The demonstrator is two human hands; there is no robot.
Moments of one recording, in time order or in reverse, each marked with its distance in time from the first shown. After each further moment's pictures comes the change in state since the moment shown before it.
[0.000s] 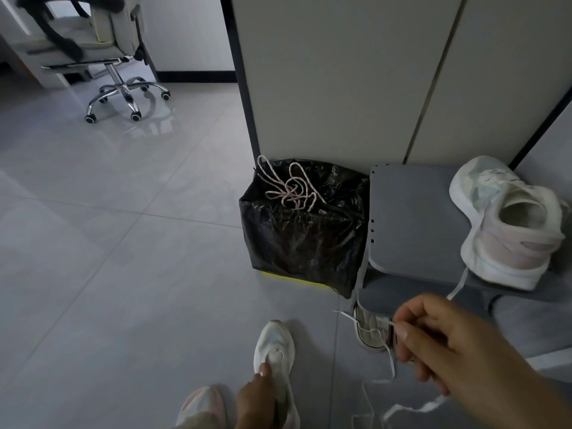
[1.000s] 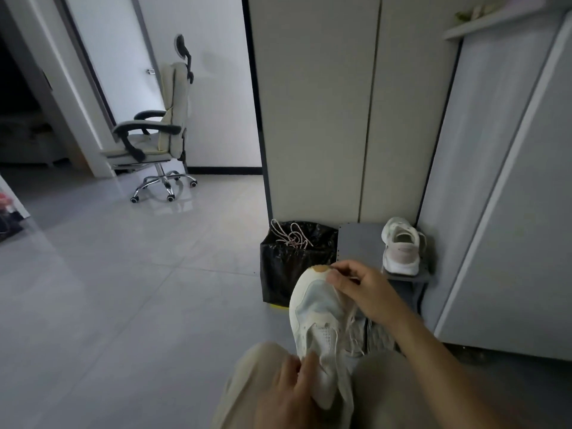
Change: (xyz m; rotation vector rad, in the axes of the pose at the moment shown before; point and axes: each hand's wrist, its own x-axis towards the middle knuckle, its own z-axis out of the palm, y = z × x) left_hand -0.361 0.005 -0.081 -0.164 1.299 0.747; right_hand -0.148 -0.078 0.009 0.197 0.137 -0.428
